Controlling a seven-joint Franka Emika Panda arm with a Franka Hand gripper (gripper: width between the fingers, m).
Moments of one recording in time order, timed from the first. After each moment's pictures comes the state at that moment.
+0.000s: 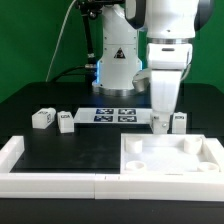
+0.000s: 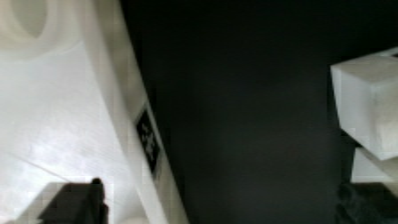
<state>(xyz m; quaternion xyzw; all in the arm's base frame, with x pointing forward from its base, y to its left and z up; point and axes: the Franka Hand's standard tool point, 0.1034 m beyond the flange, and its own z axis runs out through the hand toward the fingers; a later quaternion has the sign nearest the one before) 0.473 0.081 0.044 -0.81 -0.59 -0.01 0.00</state>
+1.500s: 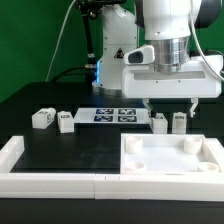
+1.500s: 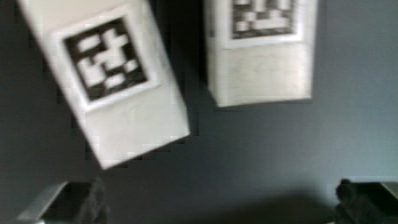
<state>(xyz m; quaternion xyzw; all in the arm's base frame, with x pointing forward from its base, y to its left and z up) 0.433 0.100 0.041 -0.98 0.18 0.01 0.05</state>
